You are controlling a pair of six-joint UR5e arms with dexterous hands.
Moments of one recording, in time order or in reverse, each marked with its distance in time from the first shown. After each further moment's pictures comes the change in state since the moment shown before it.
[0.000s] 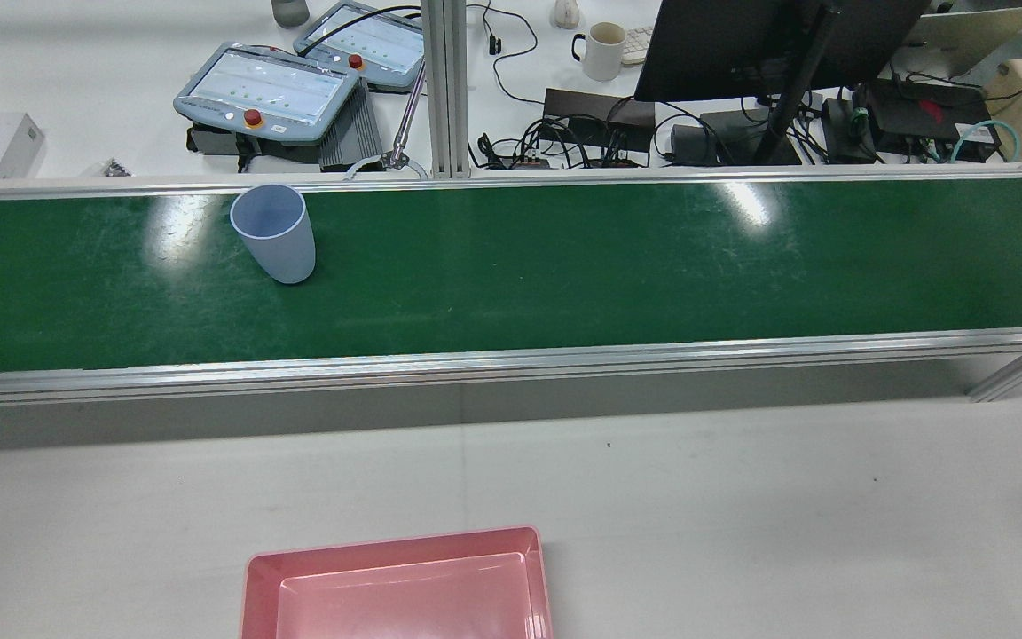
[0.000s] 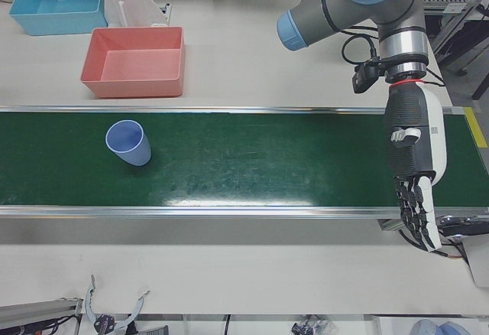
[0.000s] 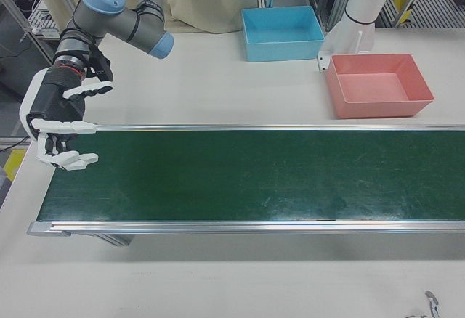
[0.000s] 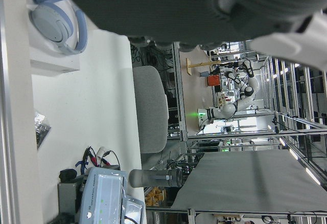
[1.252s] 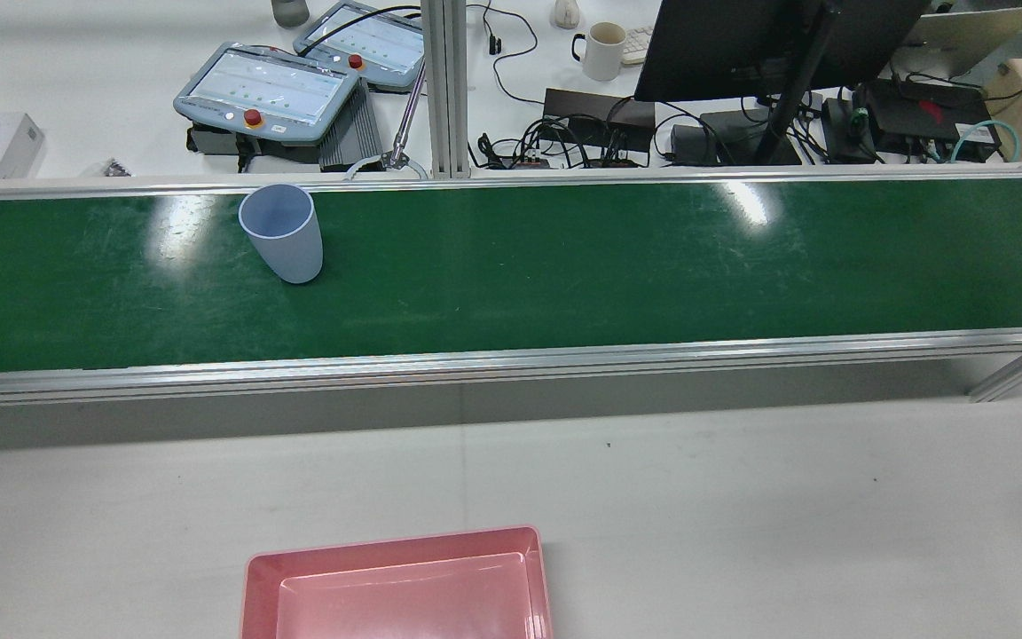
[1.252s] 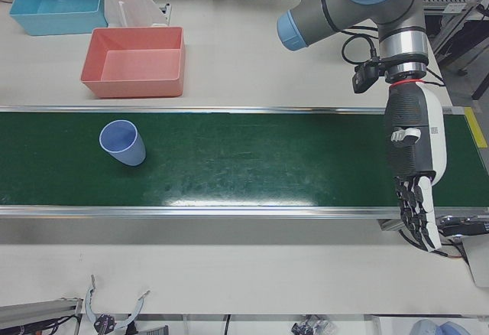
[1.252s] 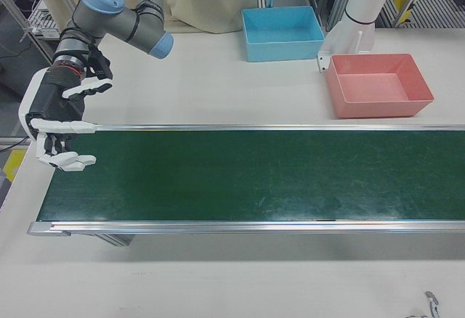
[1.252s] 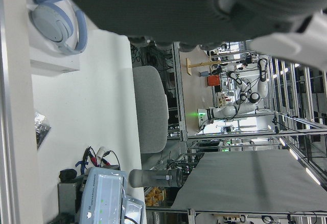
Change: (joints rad) left arm 0.000 0.000 0.000 0.000 0.000 0.000; right arm 0.000 0.000 -0.005 0.000 0.000 -0.001
